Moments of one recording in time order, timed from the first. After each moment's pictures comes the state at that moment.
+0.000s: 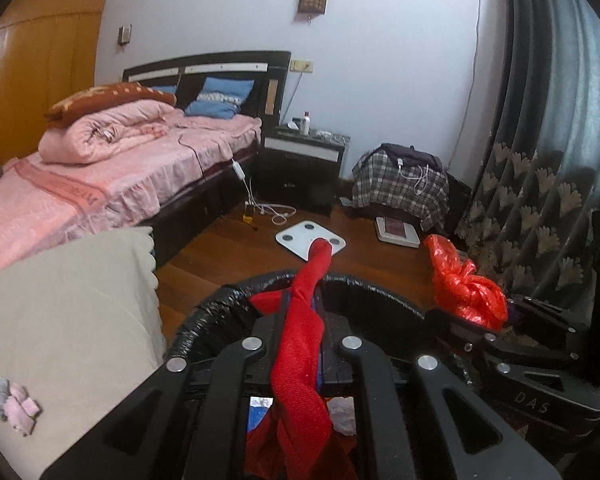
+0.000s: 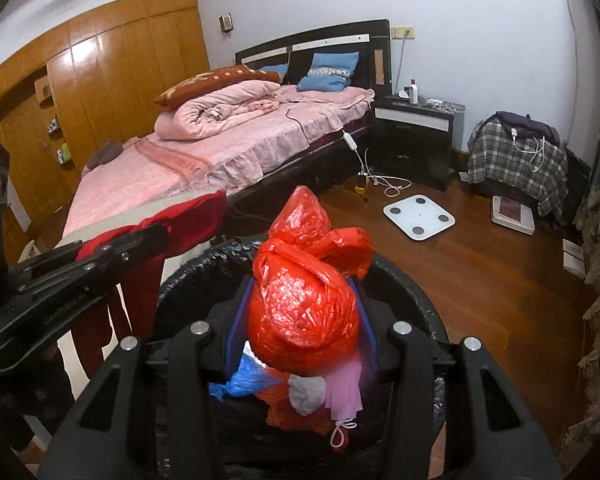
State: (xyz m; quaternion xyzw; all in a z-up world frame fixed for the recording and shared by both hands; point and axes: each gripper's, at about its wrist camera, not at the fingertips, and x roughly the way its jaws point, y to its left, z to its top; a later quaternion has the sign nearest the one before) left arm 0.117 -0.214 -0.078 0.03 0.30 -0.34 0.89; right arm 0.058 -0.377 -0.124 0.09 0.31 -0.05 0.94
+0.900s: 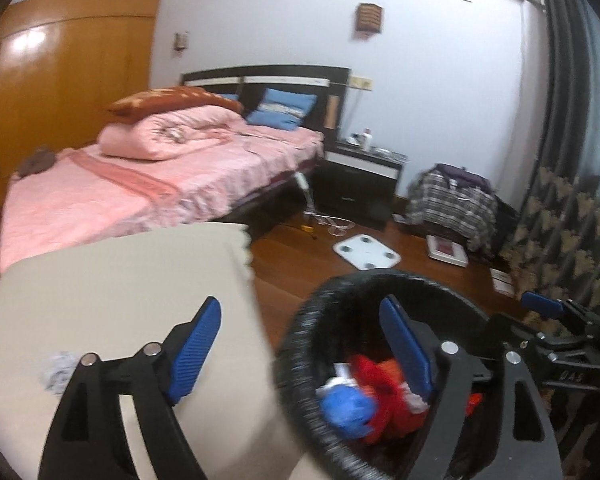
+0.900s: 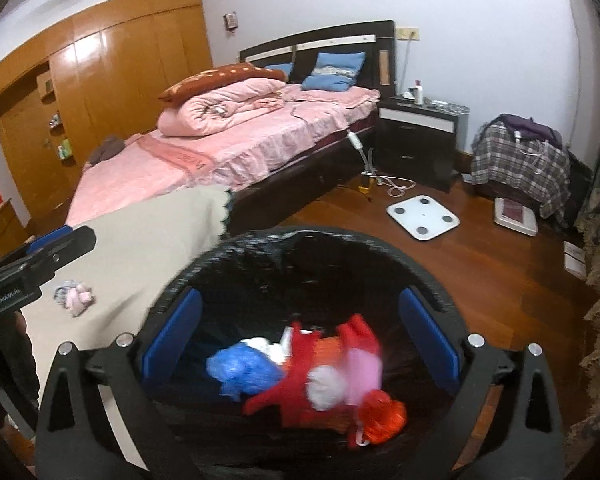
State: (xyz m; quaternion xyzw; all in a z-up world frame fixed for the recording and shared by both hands) left arm 0.114 -0.098 -0.066 0.02 0.28 -0.23 0.93; right arm 0.064 -0.341 -0.123 0.08 0.31 -0.03 0.95
